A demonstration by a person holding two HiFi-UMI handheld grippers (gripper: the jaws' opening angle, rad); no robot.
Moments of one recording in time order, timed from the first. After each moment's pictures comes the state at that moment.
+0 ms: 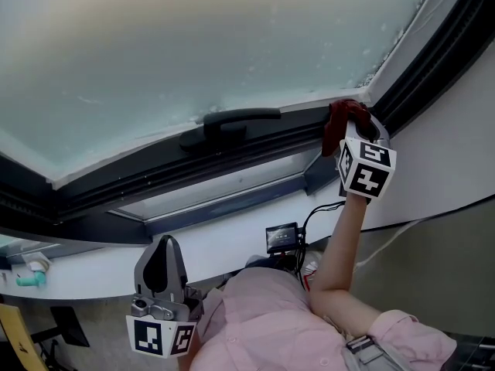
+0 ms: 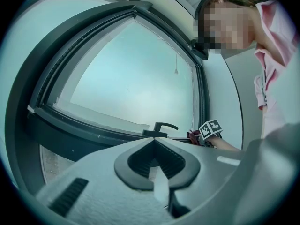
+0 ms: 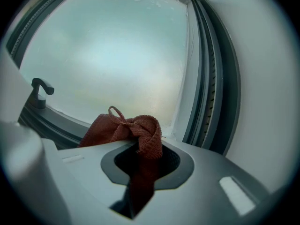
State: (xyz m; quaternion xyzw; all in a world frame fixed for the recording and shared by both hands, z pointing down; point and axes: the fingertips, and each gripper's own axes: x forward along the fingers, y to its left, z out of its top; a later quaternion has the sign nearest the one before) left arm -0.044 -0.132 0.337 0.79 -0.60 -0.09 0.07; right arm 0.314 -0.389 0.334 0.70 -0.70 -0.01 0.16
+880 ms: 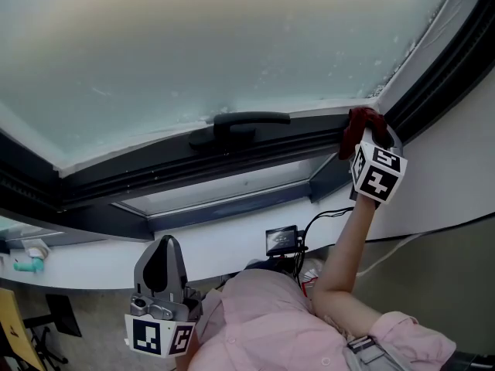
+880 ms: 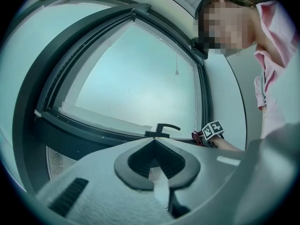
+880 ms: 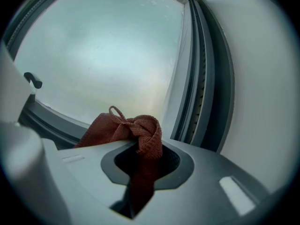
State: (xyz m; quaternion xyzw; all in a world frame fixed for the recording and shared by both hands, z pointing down) left arm -0.045 -0.124 0.334 0.77 -0.63 -0.09 0.06; right arm 0.344 -0.399 0.334 0.72 -0.67 -0.02 0.16
